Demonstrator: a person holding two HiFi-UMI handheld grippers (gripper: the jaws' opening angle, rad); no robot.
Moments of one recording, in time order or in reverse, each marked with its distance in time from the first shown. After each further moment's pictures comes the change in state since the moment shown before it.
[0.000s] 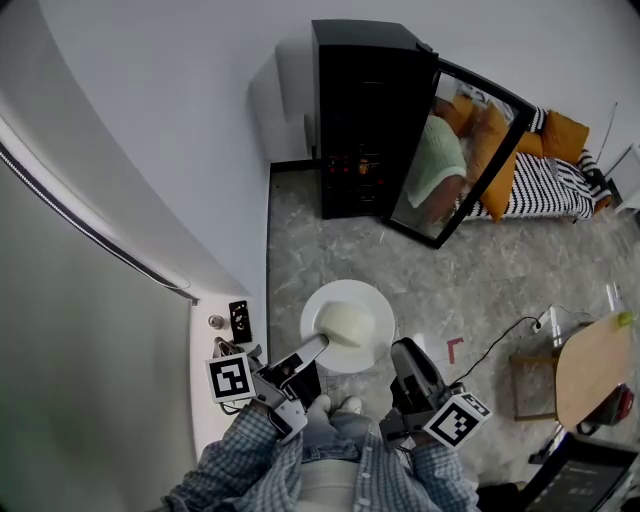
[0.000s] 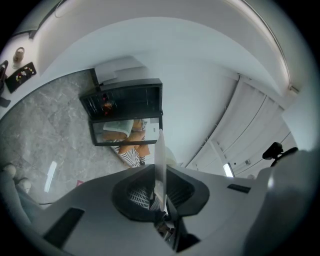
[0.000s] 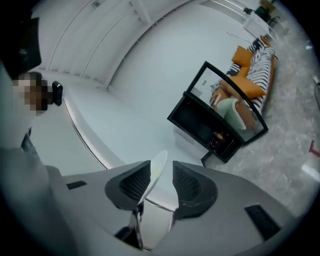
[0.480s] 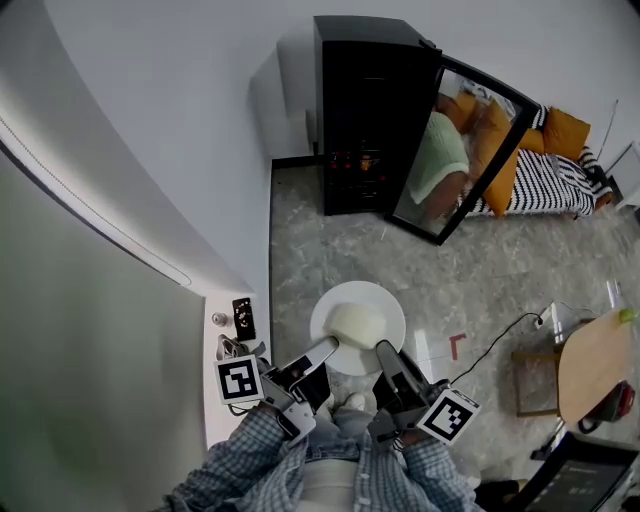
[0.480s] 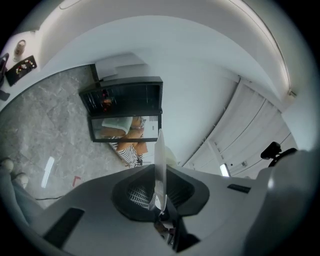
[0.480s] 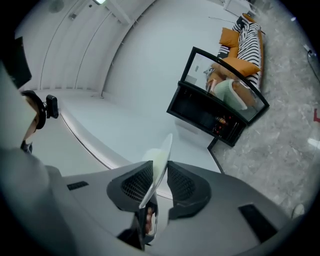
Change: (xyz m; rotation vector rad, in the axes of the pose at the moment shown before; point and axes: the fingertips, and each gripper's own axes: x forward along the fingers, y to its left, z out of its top) left arm -0.002 -0.003 -0.010 -0.033 0.021 -0.031; right arm 0.018 0.018 -0.029 0.134 0.053 0.051
